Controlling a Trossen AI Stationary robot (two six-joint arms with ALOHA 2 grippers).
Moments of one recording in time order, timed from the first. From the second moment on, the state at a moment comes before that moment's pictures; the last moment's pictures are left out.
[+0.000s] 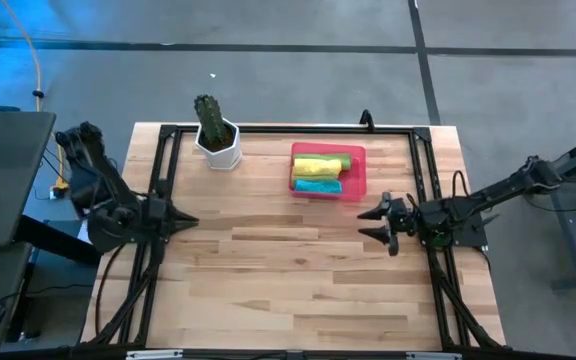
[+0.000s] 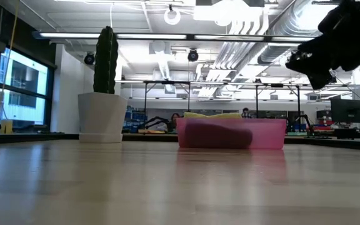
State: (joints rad) left arm -0.85 0.73 0.94 -0.92 -0.93 -0.64; right arm 0.33 0.57 0.07 0.37 0.30 0.33
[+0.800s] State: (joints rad) left arm -0.56 0.53 0.19 0.26 -0.55 -0.21; right arm 0.33 0.56 0.01 0.41 0.38 0.34
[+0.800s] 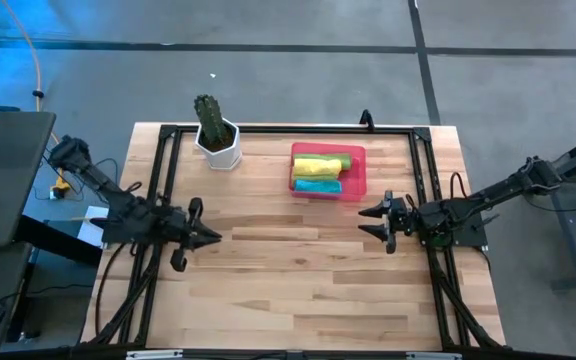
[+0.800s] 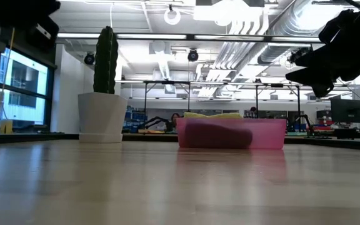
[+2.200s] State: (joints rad) left arm 0.27 0.53 0.01 0.41 -0.47 -0.19; right arm 0.33 0.56 0.01 0.31 0.38 0.33
